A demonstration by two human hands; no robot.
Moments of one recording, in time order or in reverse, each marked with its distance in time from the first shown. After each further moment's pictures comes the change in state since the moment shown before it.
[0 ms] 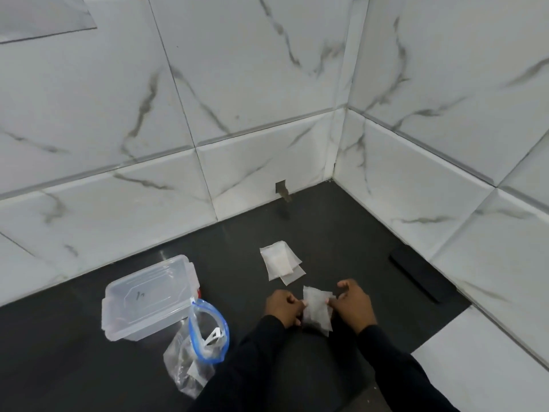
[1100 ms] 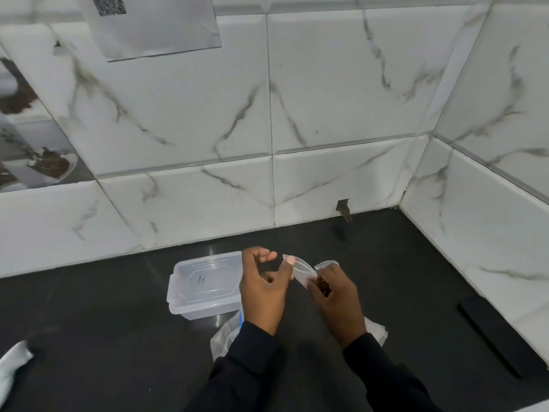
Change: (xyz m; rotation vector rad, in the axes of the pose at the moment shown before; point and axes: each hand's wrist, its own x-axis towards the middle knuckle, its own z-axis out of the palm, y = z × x) left_hand -0.114 0.049 -0.131 -0.599 0.732 0.451; right_hand -0.073 -0.143 0.068 0.036 0.001 -0.913
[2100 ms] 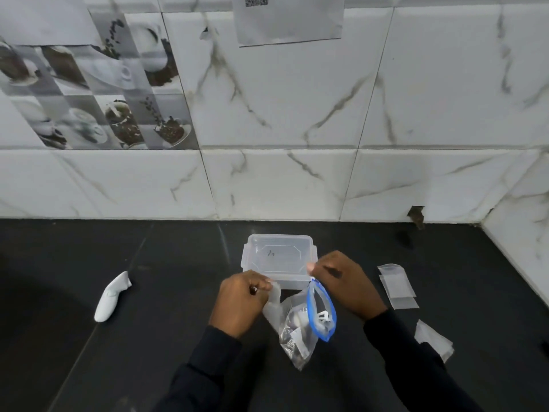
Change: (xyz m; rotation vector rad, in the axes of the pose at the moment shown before) left_hand -0.009 -0.011 -0.200 0.654 -0.100 0.037; right_hand 0.011 -0.082 0.070 -0.027 -0.506 -0.092
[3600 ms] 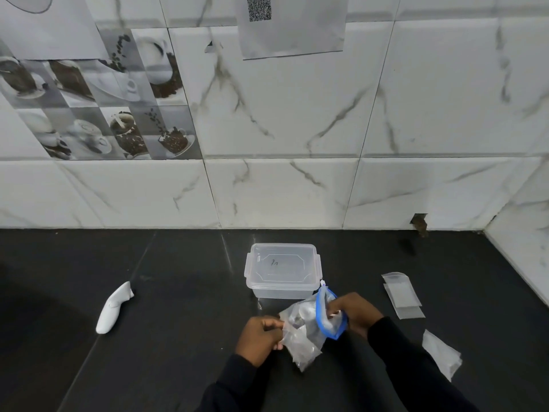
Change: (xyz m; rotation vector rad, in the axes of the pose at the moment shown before) left_hand -0.011 -0.069 0.075 -0.501 -0.241 -0.416; right_hand 0.008 0.074 0.039 0.584 -0.263 0.760
